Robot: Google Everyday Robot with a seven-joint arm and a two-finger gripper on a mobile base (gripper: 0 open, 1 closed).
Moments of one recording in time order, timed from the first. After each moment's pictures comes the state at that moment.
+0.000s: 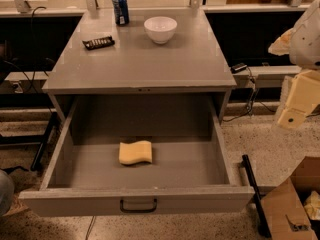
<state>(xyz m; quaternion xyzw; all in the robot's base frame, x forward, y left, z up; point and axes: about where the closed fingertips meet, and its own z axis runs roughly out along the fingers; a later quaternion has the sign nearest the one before) 0.438 -0.216 0.977 -0.60 0.78 -0.04 0.16</state>
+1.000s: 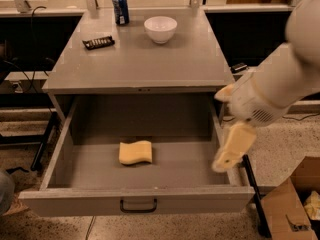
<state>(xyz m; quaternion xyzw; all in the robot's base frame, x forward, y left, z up) 0.435 -0.134 0.870 -0.62 0.75 0.08 0.20</state>
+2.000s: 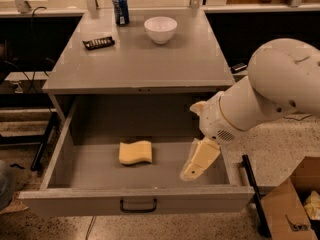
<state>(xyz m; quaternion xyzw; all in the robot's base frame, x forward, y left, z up) 0.442 -0.074 0.823 -0.61 0.74 0.12 0.25</state>
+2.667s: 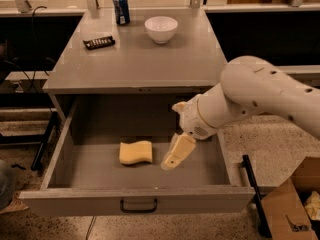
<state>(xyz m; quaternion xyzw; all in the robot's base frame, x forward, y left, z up) 0.491 -0.033 0.778 -0.61 0.73 0.16 0.28</state>
